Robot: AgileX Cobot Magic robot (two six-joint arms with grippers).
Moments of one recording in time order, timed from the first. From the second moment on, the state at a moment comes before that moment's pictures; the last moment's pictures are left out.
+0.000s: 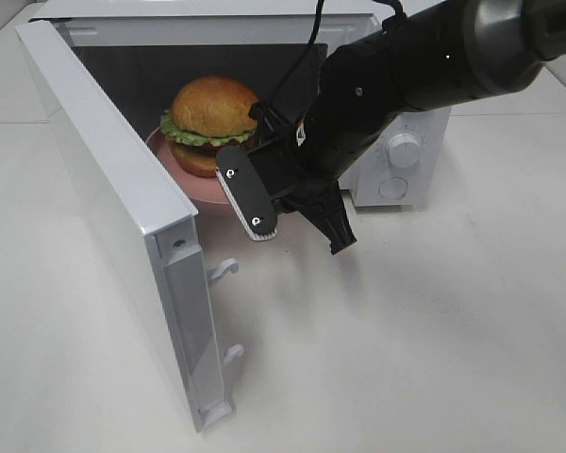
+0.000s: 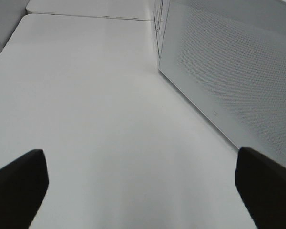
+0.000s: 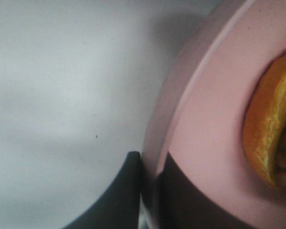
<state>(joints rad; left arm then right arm) 0.00 -0.01 -0.52 -0.08 1.08 0.01 0.66 1.98 -1.28 -0.12 0.35 -1.45</state>
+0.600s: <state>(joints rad) 0.00 -0.01 -0.52 -0.08 1.08 0.01 0.65 2.10 -1.46 -0.25 0.40 -1.19</state>
